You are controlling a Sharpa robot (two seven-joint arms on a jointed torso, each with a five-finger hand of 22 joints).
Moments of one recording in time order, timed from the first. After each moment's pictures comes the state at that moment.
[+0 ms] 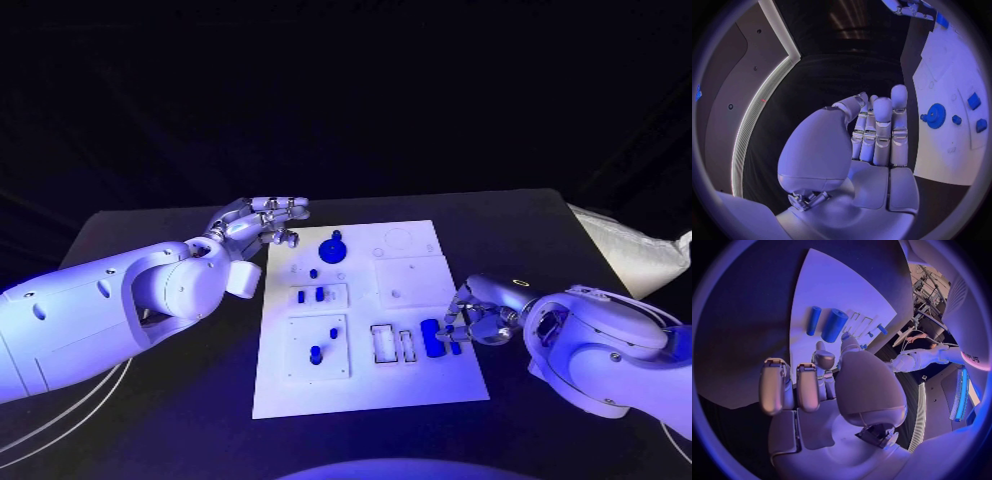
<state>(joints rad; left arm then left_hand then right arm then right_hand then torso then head) 1.16 -0.85 -0.02 1.51 0.07 -0.20 0.31 1.39 -0.13 0.47 -0.02 0.11 1.09 0.17 0.10 0.08 1.20 0.09 0.14 0.09 1.27 0.01 1.05 0.58 0.16 1.19 0.11 0.63 1.01 1.07 -1.17 -0.08 2.00 -1.48 -0.23 -0.56 1.27 -0.08 -0.11 0.29 0.29 1.07 0.10 0.17 0.11 1.32 0.02 1.03 0.98 1.46 -0.05 1.41 1.30 0.08 1.39 0.06 1.42 1.28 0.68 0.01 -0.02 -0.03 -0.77</state>
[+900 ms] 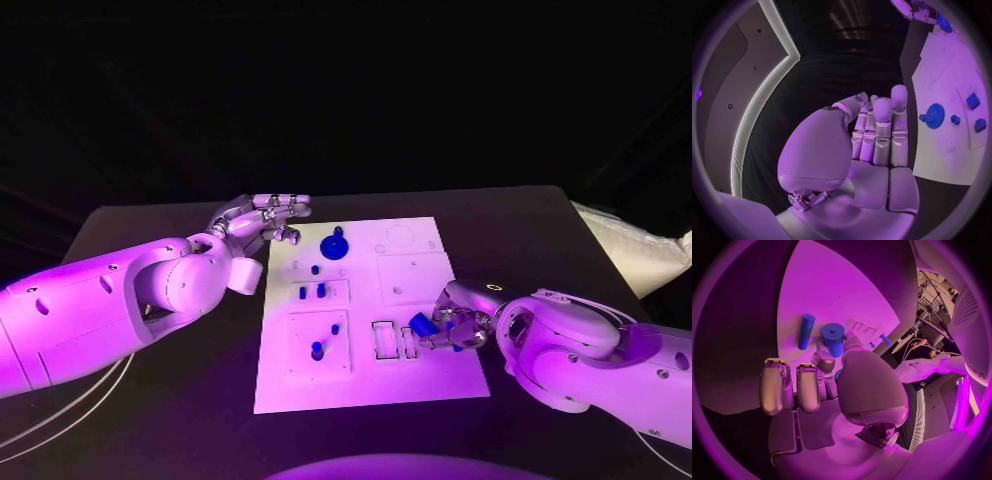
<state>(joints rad) 1.16 -0.85 -0.02 1.51 0.07 -0.19 0.31 1.39 -0.13 0.47 -0.02 0.11 1.09 0.17 0.10 0.08 1.20 0.09 0.14 0.09 1.27 0.01 1.05 0.58 0.16 1.19 0.11 0.63 1.01 1.03 -1.05 -0.07 1.90 -1.54 -0.21 -0.57 1.28 -0.06 -0.13 0.29 0.30 1.07 0.10 0.19 0.12 1.32 0.02 1.06 1.02 1.46 -0.05 1.42 1.31 0.08 1.39 0.06 1.43 1.29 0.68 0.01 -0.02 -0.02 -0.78</state>
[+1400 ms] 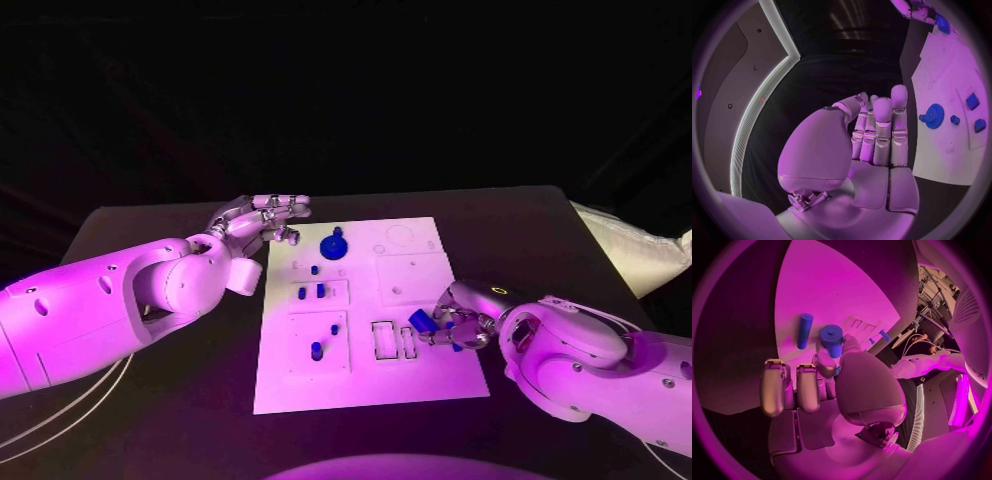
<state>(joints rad) 1.16 -0.85 -0.02 1.51 0.07 -0.19 0.31 1.39 -0.13 0.47 -0.02 0.11 1.09 0.17 0.10 0.08 1.20 0.09 0.14 0.09 1.27 0.01 1.05 0.58 0.16 1.19 0.11 0.63 1.01 1.01 -1.08 -0.08 1.93 -1.54 -0.31 -0.58 1.29 0.00 -0.14 0.29 0.45 1.10 0.08 0.20 0.14 1.35 0.00 1.11 1.09 1.47 -0.05 1.43 1.31 0.08 1.40 0.05 1.44 1.31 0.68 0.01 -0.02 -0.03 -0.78</state>
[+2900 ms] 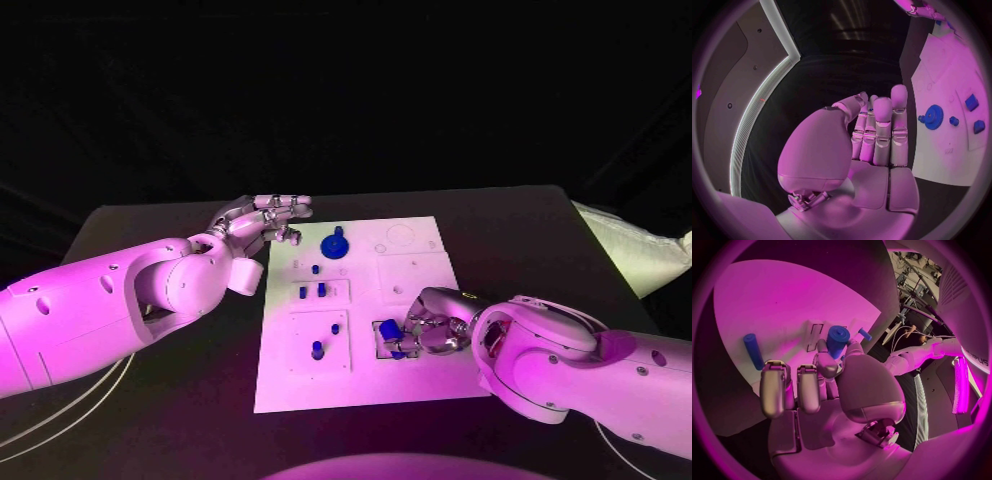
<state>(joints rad) 1.16 -0.85 -0.02 1.51 0.07 -0.18 0.31 1.39 -0.13 0.47 -0.02 0.11 1.09 0.17 0.10 0.08 1.20 0.09 0.15 0.09 1.26 0.01 1.05 0.57 0.16 1.19 0.11 0.62 1.01 1.03 -0.99 -0.07 1.96 -1.39 -0.26 -0.58 1.19 0.04 -0.22 0.29 0.41 1.14 0.07 0.22 0.20 1.37 0.00 1.09 1.11 1.46 -0.07 1.44 1.31 0.08 1.41 0.05 1.45 1.31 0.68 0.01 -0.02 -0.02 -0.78</state>
